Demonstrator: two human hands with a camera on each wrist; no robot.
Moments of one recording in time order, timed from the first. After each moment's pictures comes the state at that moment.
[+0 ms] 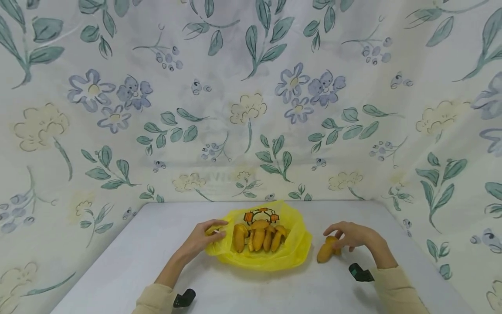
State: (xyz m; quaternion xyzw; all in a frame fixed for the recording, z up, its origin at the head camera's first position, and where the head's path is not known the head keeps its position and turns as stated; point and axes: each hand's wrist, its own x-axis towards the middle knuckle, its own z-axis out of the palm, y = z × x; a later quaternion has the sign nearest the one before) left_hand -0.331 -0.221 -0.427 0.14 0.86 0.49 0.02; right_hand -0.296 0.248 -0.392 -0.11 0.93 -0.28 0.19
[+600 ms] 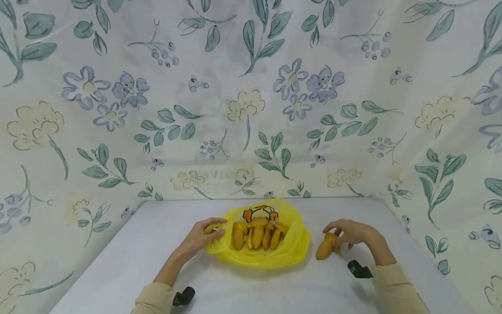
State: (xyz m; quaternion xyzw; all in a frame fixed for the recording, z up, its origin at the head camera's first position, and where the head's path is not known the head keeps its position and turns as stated) left_hand -0.333 -0.223 -0.431 0.15 0.86 0.49 0.02; right_hand -0.293 0.245 -0.393 -0.11 0.94 -0.28 0.18
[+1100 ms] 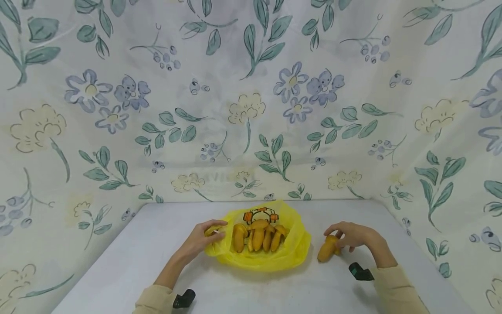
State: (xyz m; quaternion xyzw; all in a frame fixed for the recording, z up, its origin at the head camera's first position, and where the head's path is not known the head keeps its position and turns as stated) left_hand -0.332 -0.224 -0.431 0.15 0.85 0.50 0.02; right_hand -0.291 0.246 -0.389 -0.11 0.93 -0.28 0.19
